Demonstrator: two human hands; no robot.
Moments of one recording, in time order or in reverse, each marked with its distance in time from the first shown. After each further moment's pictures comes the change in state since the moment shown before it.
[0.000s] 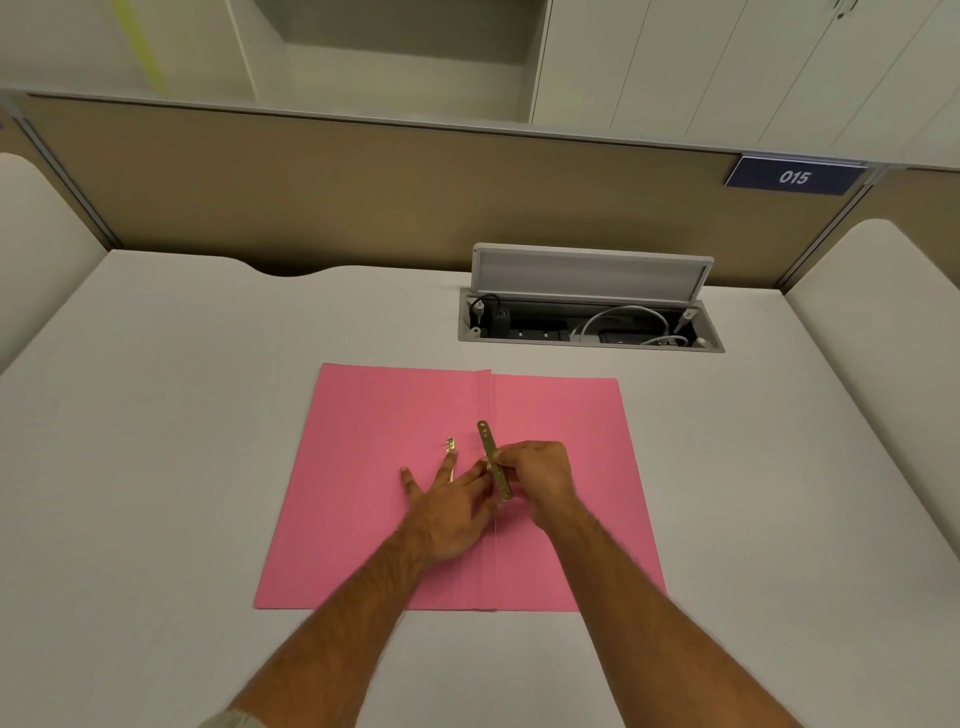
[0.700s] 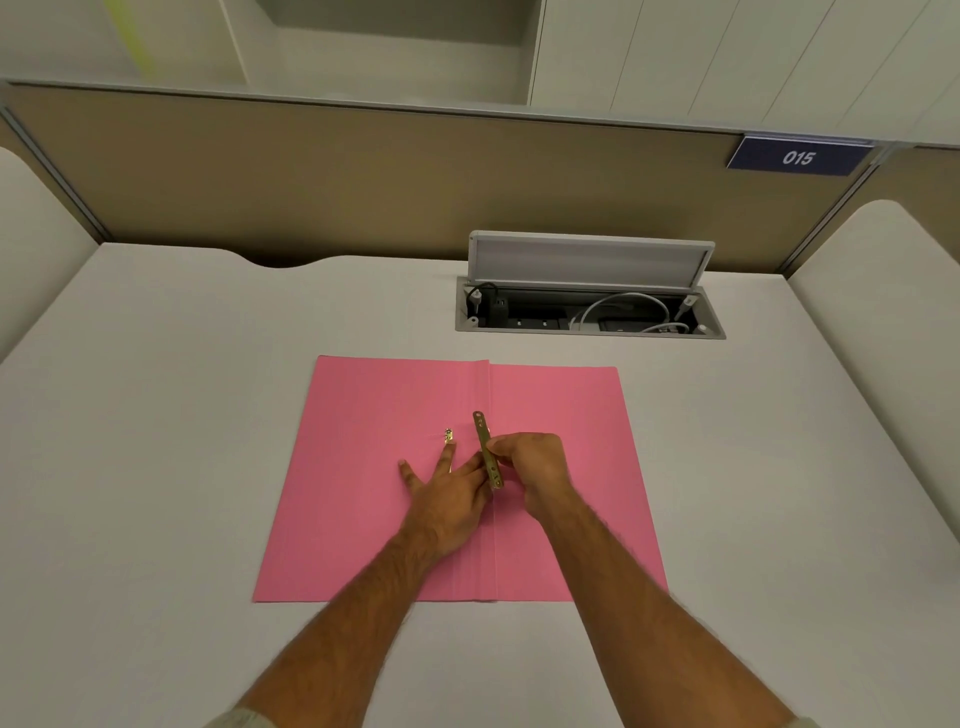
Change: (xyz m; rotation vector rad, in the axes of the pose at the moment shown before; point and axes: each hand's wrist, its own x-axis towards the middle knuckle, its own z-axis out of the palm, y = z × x) left_hand 0.000 0.008 0.003 0.002 0.060 -0.025; right_hand 0.006 0.005 0.003 0.112 0.014 0.017
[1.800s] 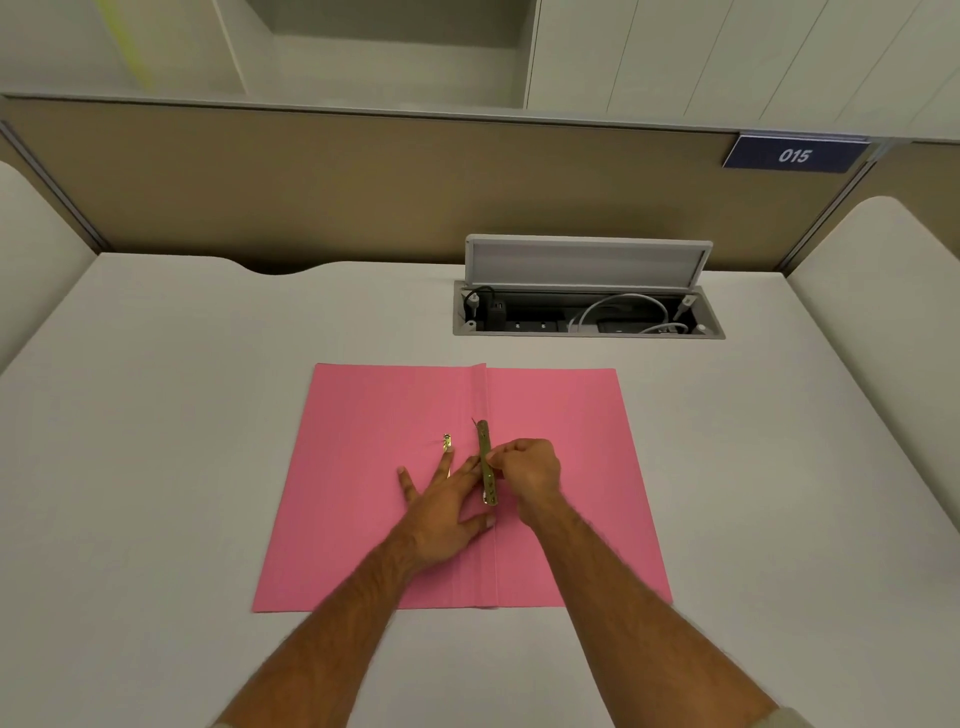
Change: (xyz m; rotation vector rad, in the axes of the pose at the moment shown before) left_hand -0.002 -0.018 0.007 -0.191 -0.023 0.022; right_hand 0.007 0.010 0.007 -0.215 0.109 -0.009
